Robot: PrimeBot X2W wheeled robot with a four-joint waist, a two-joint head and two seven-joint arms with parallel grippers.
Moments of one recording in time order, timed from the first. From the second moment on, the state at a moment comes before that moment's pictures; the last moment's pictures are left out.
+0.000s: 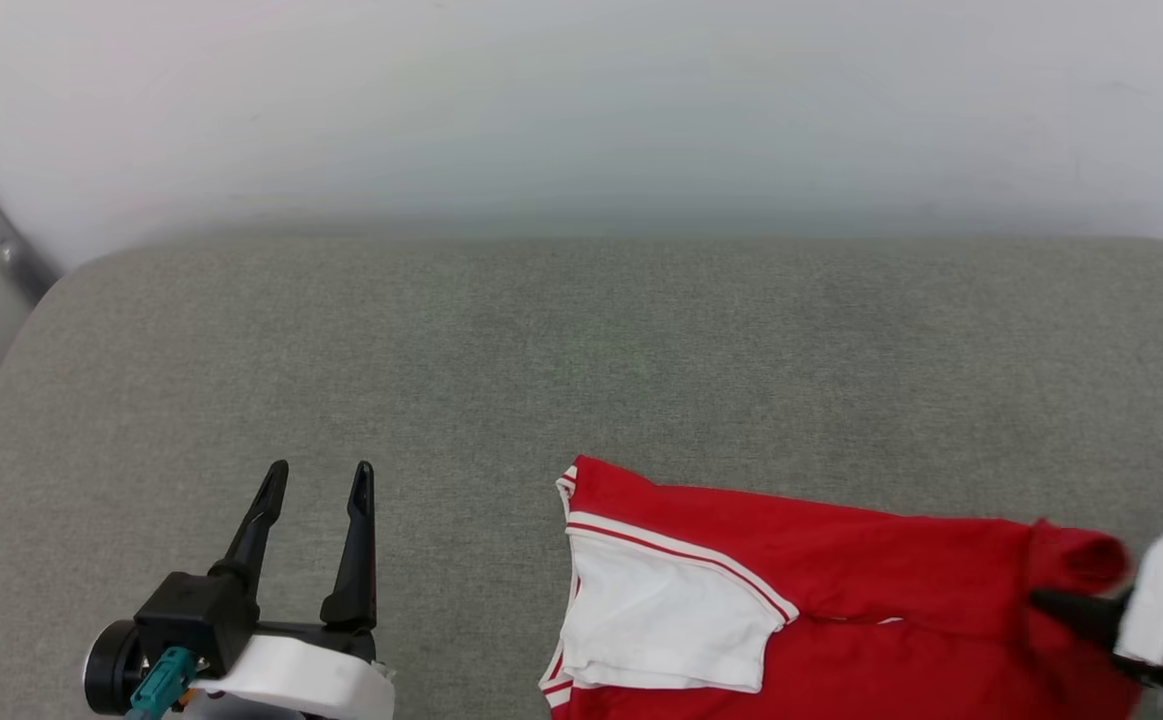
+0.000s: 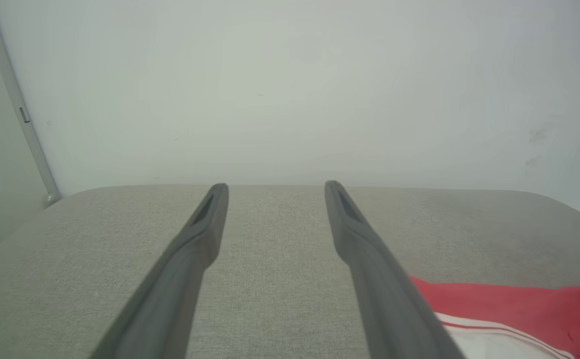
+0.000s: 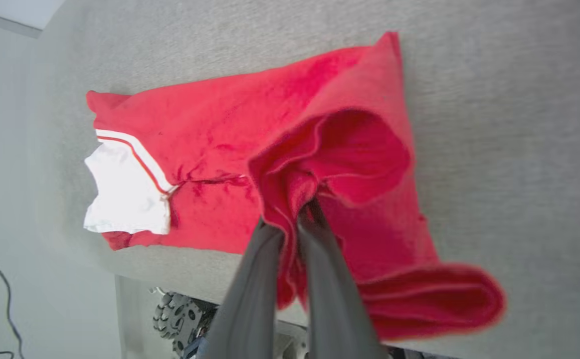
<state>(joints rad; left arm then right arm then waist) -0.01 0.43 -0.40 -0.11 -0.53 0.29 -0.25 -0.15 -0.25 -0.29 0.15 0.68 0.13 1.11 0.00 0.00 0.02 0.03</state>
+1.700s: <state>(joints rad) 0.00 0.41 -0.37 -0.03 -0.57 0.26 -0.26 -0.10 -0.31 0.01 0.16 0.41 0.13 0.11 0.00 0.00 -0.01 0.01</state>
